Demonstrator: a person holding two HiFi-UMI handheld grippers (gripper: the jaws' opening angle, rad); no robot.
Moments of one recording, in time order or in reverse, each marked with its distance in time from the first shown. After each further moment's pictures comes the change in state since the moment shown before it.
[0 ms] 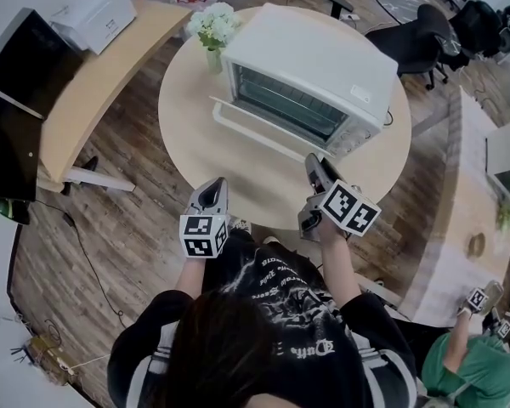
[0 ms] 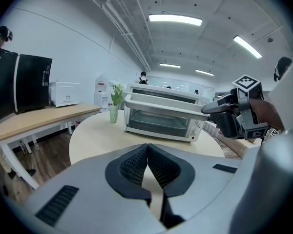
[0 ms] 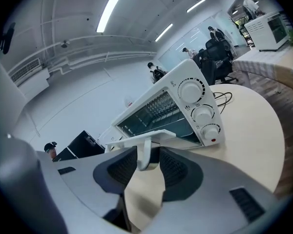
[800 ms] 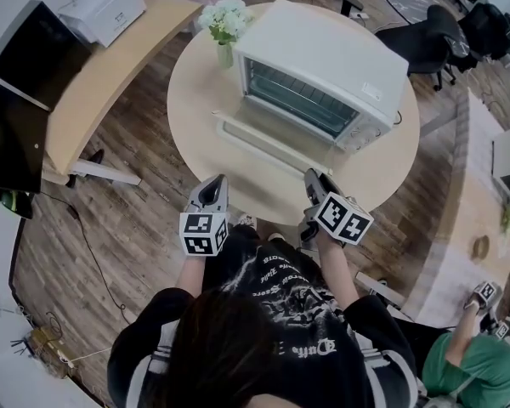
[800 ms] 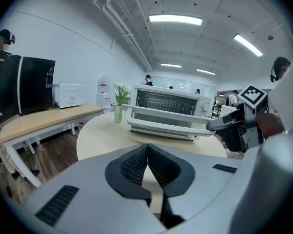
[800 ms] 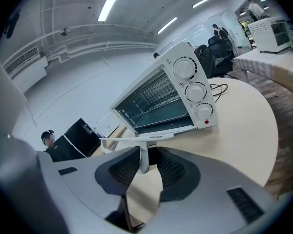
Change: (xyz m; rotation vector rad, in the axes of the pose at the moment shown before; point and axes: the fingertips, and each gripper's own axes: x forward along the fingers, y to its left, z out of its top) left arm -0.016 0.018 -0.006 0.008 -0.003 0.025; right arm -0.004 -0.017 -0.066 -0.044 0.096 -0.047
